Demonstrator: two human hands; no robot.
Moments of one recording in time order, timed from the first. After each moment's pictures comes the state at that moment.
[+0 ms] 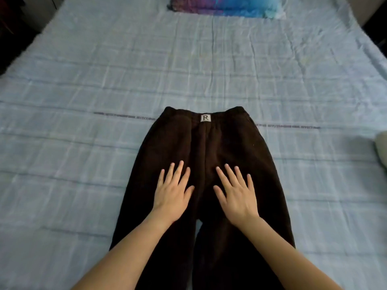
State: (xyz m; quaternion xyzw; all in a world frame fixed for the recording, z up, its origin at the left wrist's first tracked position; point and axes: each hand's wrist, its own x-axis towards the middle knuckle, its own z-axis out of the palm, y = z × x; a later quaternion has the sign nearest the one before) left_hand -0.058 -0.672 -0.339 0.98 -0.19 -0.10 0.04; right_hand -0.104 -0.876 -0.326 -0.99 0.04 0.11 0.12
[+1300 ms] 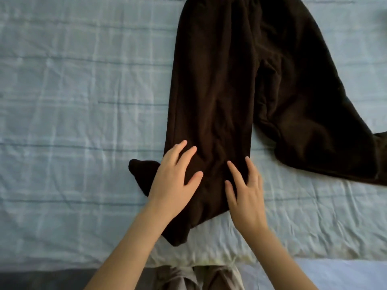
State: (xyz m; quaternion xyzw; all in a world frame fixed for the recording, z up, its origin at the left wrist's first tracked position) left_hand -0.343 -0.449 -0.322 0.92 -0.18 -0.11 0.33; right_hand -0.436 -0.624 -0.356 -0.94 0.20 0.02 0.29
